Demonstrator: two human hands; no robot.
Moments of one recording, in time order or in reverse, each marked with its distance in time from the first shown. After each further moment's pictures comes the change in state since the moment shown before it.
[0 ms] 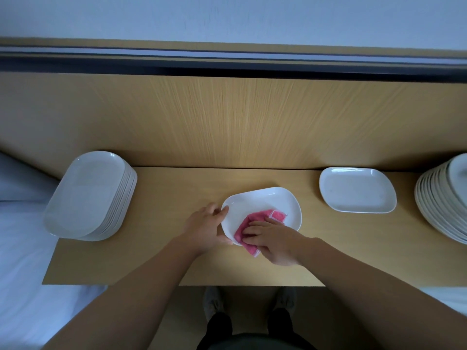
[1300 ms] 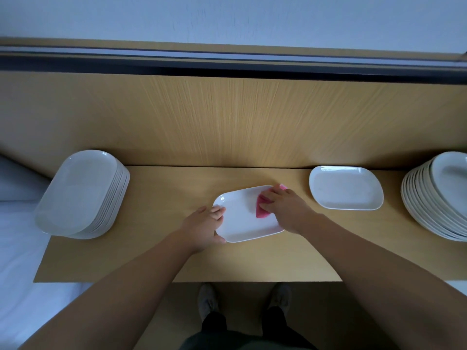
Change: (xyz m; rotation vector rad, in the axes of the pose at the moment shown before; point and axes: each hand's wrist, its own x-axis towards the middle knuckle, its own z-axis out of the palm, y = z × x) left_hand 0.001 0.012 -0.005 0.144 -0.127 0.176; right_hand -0.010 0.051 -0.027 -0.357 0.127 0.268
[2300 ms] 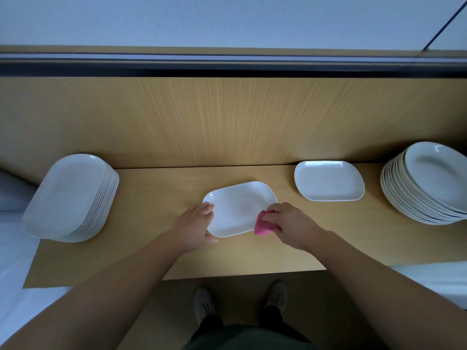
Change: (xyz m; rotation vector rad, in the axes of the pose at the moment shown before) left_hand 0.000 0.003 0.012 0.088 0.093 0.005; right_hand -0.067 -0.012 0.008 0.432 0.097 0.122
